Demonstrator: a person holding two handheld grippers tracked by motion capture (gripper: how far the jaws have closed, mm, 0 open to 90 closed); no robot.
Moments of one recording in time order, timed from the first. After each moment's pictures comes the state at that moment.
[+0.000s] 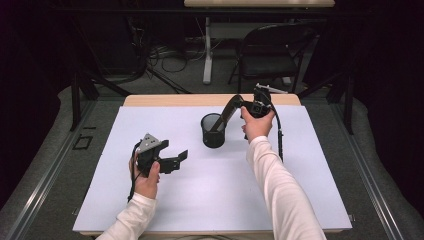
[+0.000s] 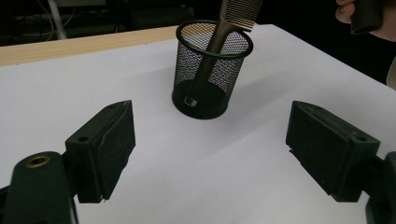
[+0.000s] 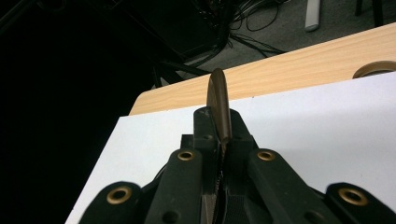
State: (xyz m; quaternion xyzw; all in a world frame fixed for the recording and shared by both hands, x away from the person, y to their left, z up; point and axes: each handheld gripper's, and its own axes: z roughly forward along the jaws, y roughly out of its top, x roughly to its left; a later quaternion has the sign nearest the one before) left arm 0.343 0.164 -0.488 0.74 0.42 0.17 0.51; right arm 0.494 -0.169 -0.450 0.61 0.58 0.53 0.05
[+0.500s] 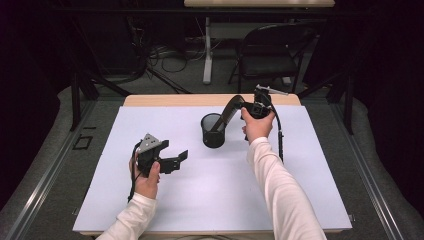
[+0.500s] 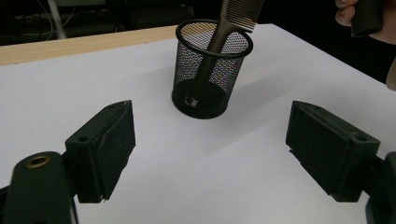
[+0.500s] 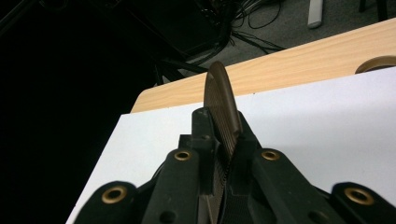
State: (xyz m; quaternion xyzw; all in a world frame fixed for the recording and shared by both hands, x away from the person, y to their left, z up) left arm 0.343 0.164 -0.488 0.74 0.42 0.17 0.50; right arm 0.493 -0.170 -0.453 0.61 0.58 0.54 0.05
